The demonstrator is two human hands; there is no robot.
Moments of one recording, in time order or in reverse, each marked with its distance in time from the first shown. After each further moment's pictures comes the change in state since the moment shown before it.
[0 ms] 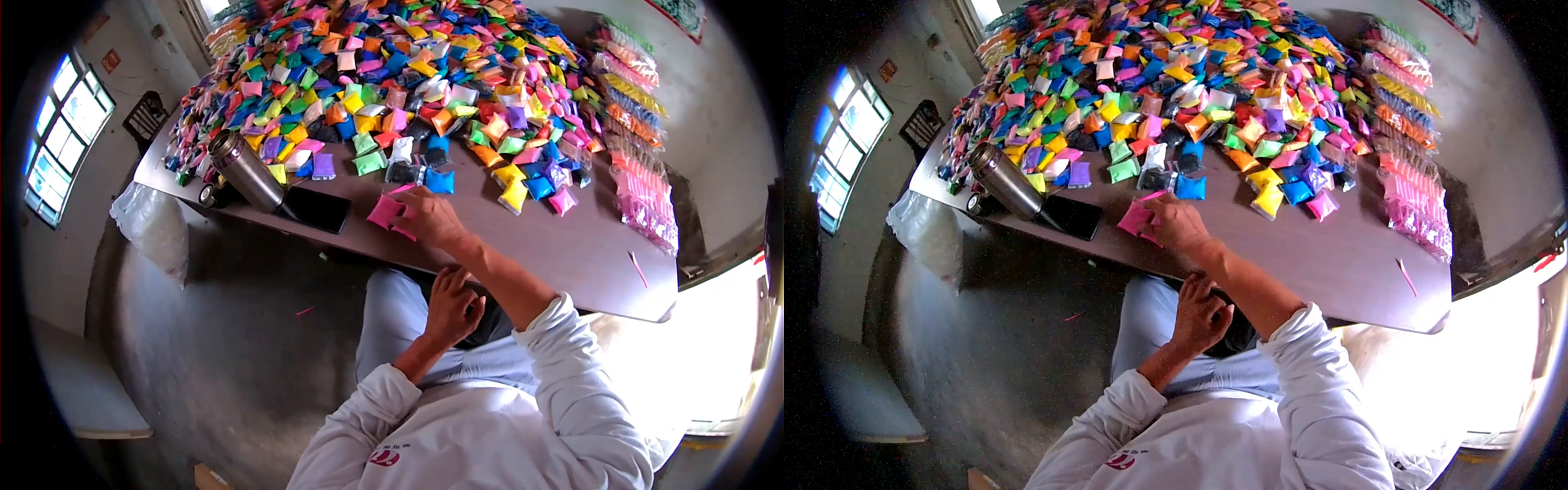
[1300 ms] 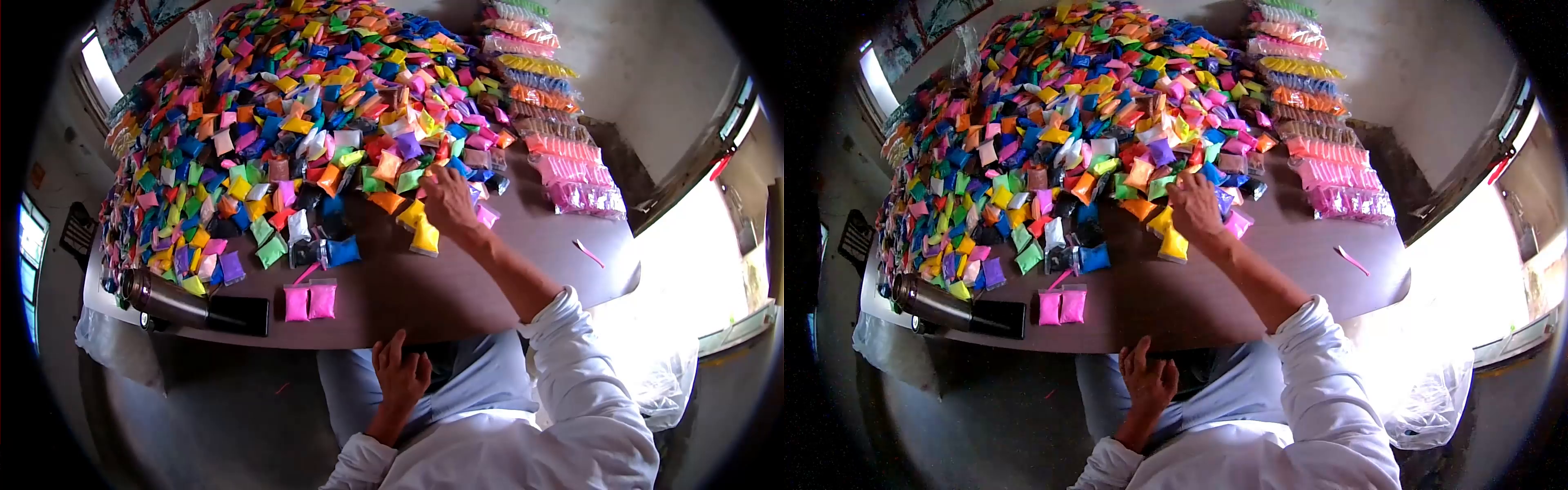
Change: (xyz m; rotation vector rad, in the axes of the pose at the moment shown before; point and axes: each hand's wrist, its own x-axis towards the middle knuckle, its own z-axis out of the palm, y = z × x) left_hand -0.008 -0.005 0.019 0.209 -0.060 0.003; right_hand -0.016 0.150 -0.137 -0.666 0.484 0.107
